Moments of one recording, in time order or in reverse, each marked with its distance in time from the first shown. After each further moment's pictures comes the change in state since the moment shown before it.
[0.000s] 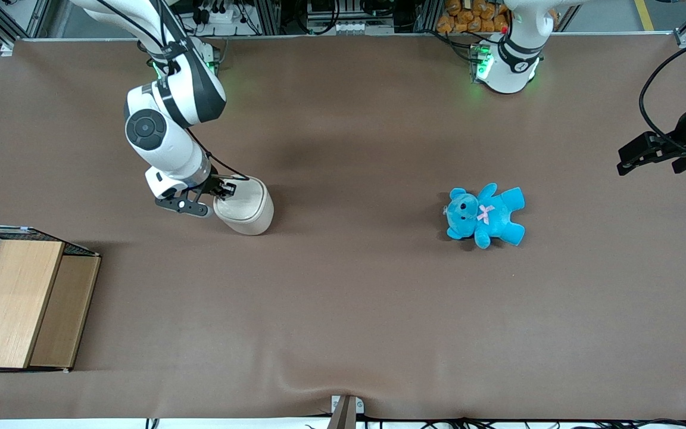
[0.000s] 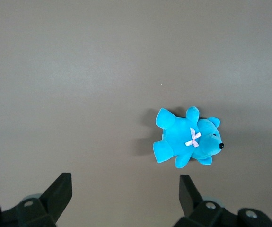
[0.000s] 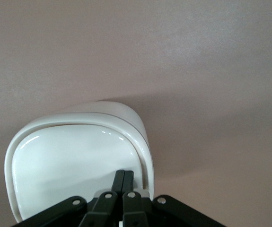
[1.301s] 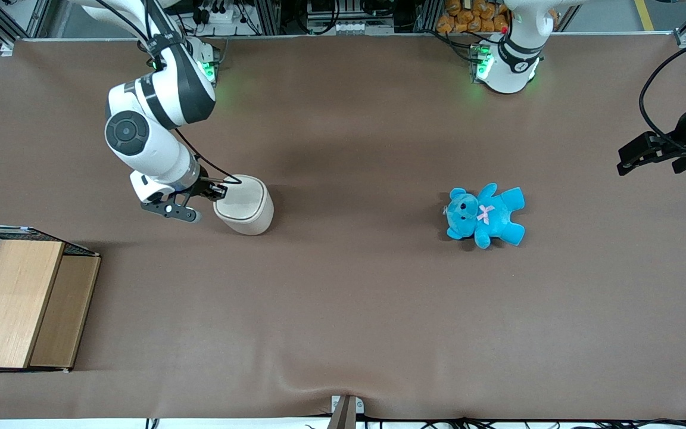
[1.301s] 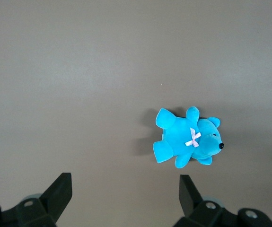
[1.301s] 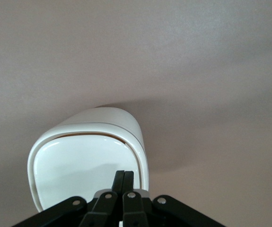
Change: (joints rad) arm -0.031 0.002 0.000 0.112 0.000 -0.152 -0.006
